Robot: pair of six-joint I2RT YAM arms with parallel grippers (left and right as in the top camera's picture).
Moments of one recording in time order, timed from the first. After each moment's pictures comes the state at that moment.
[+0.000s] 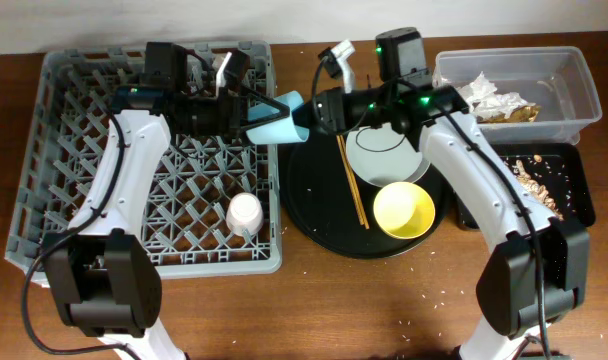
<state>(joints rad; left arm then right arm) -0.08 1.91 1.68 -0.92 1.46 -0.12 0.30 1.86 1.61 -0.48 -1.07 0.37</state>
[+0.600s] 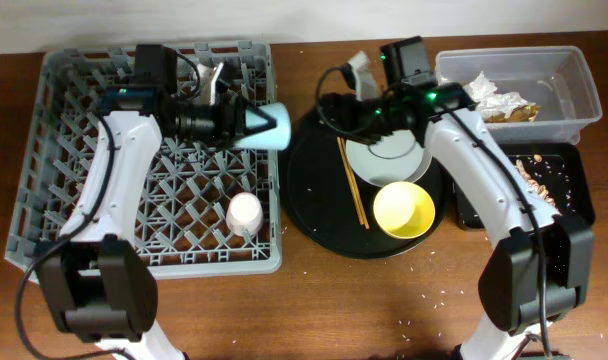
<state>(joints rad) -0.05 1.87 1.68 -1.01 0.92 -0.13 0.25 1.87 1.62 -0.75 -0.73 0.36</state>
